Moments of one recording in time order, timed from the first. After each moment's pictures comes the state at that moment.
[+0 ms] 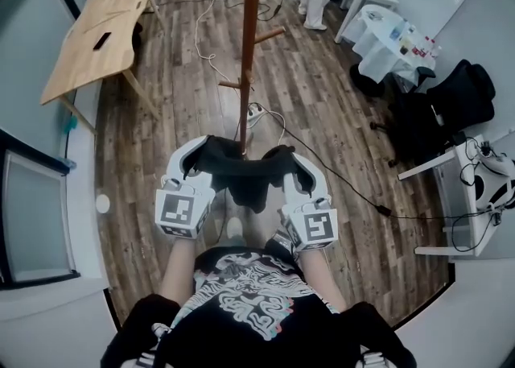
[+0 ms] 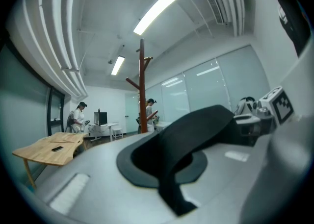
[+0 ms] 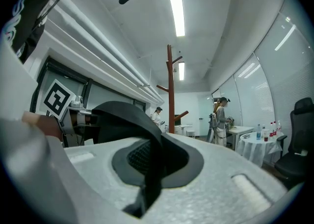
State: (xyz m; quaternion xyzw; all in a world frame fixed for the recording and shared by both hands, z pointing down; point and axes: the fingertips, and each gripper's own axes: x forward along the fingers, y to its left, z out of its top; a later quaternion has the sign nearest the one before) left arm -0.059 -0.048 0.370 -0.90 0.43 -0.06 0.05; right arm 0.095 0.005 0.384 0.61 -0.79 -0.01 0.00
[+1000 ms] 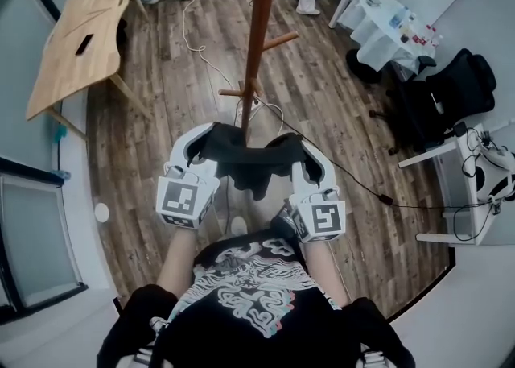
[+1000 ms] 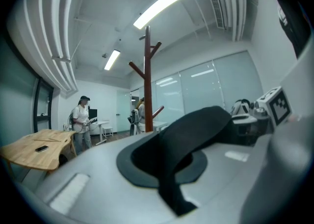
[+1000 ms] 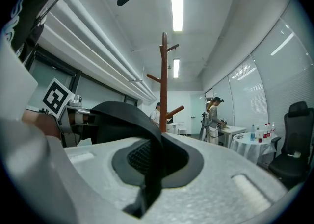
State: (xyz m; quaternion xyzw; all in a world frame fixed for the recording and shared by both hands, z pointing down) left arm -0.060 -0.169 0.384 -0.92 0.38 -0.05 0.03; right arm 0.090 -0.104 0.396 0.65 -0.76 -0.01 0.02
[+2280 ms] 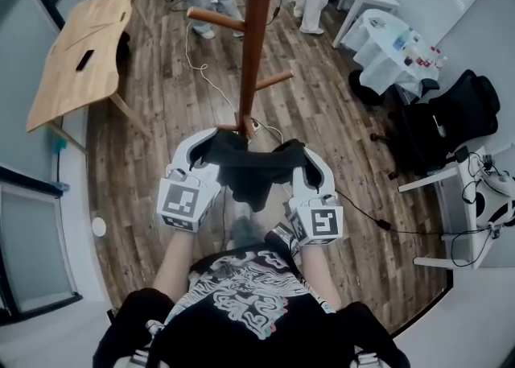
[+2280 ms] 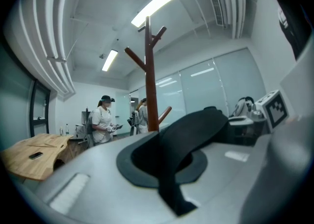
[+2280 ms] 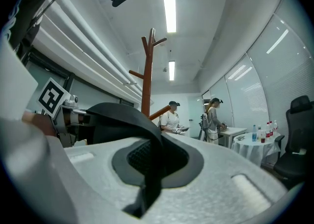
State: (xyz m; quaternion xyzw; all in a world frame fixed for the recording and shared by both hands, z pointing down) left arm -0.006 -0.249 0.375 -0.93 0.37 -0.05 0.05; right arm 0.146 -0.191 0.394 0.64 -0.76 -0.03 -0.02
